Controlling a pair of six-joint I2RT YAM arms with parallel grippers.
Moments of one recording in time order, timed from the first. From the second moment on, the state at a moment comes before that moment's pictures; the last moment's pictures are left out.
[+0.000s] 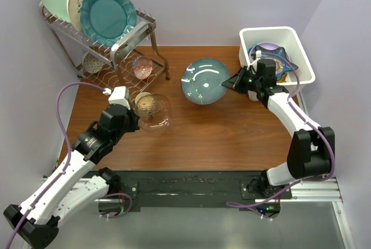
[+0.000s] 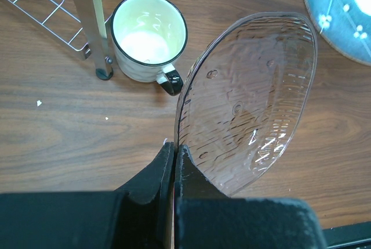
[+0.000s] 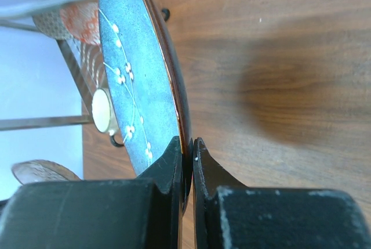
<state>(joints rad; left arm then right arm) -0.57 0.72 0.77 -0.62 -0.32 -0.51 0.13 1.47 1.06 -0.13 -0.46 0.69</state>
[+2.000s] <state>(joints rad) -0.57 0.72 0.76 -0.62 -0.32 -0.51 -0.40 1.60 1.08 0.28 -0.62 1.14</state>
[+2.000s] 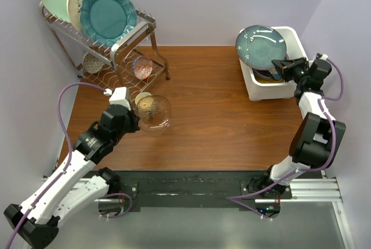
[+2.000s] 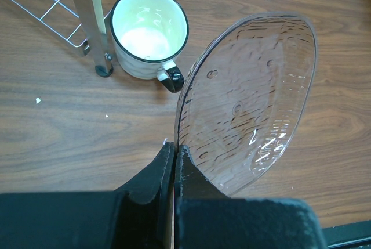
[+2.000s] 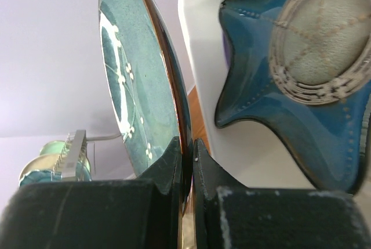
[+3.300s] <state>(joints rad) -0.57 0.74 0.76 -0.62 -0.32 -0.51 -0.48 1.66 1.03 0.31 -0.50 1.17</state>
